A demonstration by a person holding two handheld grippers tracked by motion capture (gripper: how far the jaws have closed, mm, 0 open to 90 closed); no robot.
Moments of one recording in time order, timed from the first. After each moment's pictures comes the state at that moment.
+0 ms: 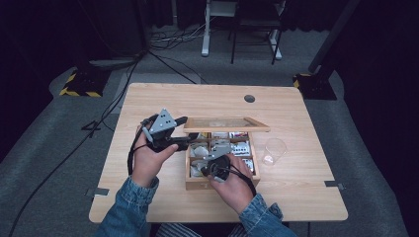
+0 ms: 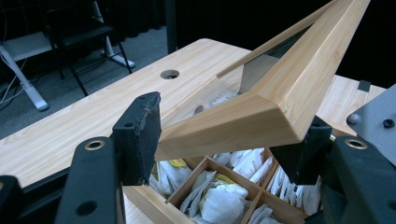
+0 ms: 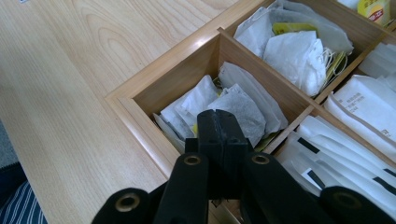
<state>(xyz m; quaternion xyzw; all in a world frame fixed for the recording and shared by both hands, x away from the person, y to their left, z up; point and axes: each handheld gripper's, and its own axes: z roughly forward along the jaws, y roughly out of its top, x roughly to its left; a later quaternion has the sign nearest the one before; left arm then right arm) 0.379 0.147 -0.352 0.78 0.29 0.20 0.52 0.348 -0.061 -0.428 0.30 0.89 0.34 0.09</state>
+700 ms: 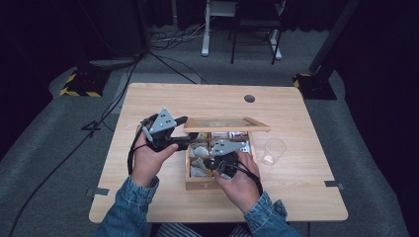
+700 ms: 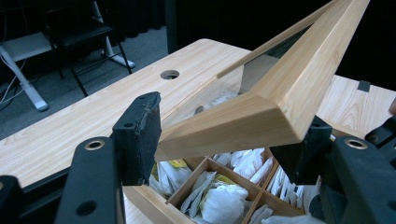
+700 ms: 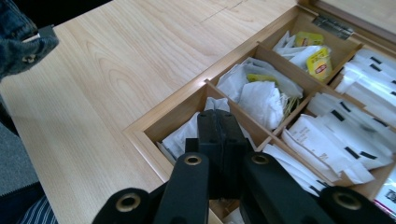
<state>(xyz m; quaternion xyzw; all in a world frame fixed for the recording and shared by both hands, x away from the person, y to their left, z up) 0.380 0.147 -0.352 0.78 0.29 0.20 0.52 0.340 -0.075 -0.391 0.30 0.86 0.38 0.13</state>
